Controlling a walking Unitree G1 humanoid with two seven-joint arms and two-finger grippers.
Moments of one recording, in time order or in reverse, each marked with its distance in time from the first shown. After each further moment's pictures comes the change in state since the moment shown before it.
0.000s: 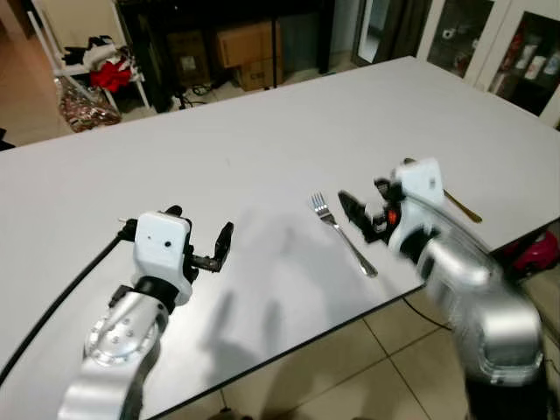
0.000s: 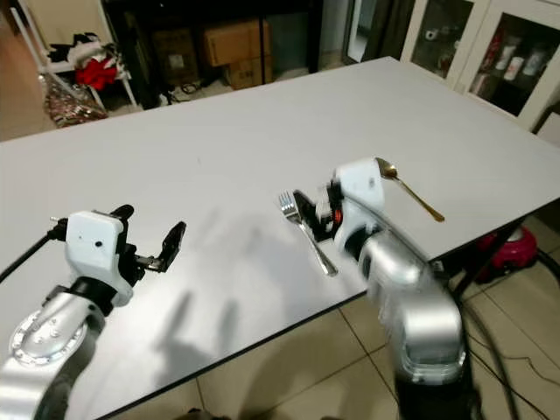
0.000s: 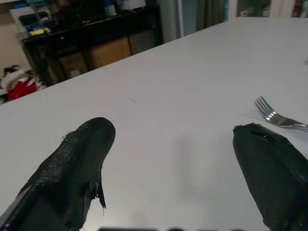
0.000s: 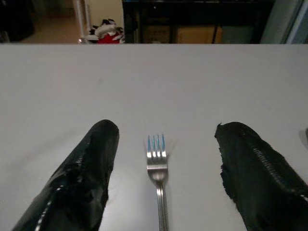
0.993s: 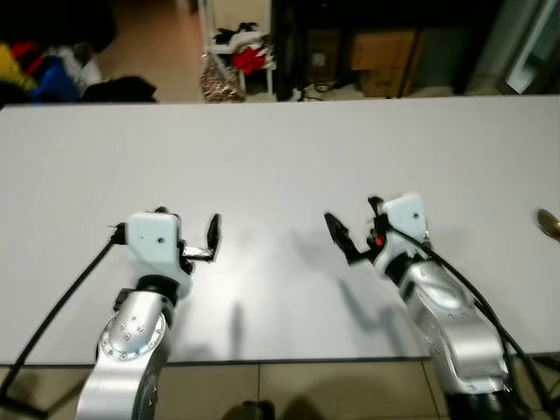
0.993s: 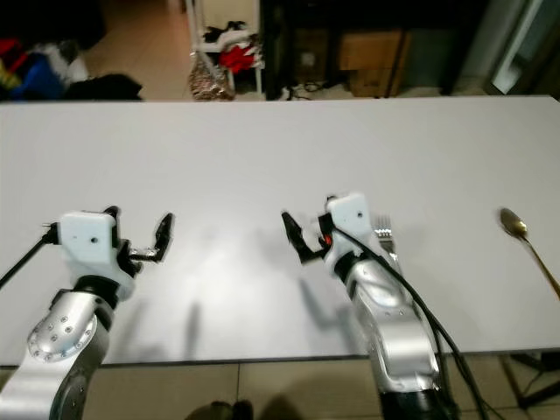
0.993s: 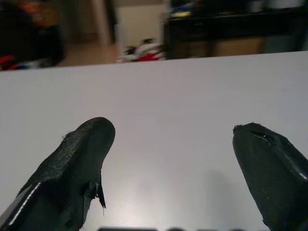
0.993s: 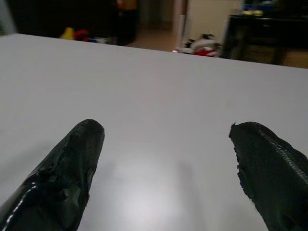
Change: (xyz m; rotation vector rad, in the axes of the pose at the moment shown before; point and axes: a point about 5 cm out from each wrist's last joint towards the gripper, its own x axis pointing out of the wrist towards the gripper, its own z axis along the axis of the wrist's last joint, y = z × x) left arm 0.008 0.010 -0.011 -0.082 -0.004 0.186; right arm 0.017 0.010 -0.035 0.050 -0.066 0.046
